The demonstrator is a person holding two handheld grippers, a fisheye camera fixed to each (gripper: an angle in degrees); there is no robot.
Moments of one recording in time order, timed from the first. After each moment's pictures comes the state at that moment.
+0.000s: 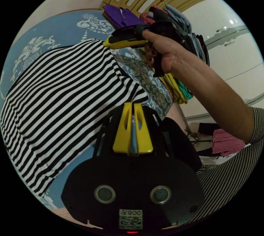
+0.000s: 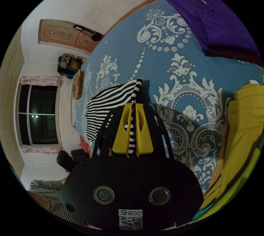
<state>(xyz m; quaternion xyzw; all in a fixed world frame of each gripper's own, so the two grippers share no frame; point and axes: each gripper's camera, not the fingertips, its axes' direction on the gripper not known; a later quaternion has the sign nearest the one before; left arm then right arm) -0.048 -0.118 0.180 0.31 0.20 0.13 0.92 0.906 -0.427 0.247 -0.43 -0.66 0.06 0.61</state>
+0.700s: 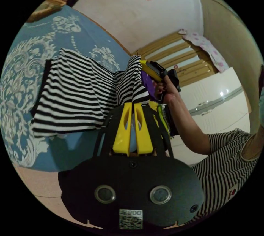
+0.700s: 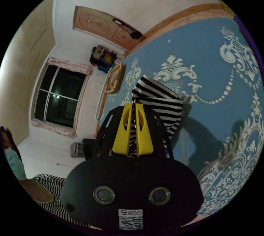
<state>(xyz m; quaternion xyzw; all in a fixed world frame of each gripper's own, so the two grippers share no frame) -0.383 0.171 0.055 0.50 0.39 -0.11 0.77 0.708 -0.510 0.059 -0.33 -0.78 0.05 0.53</state>
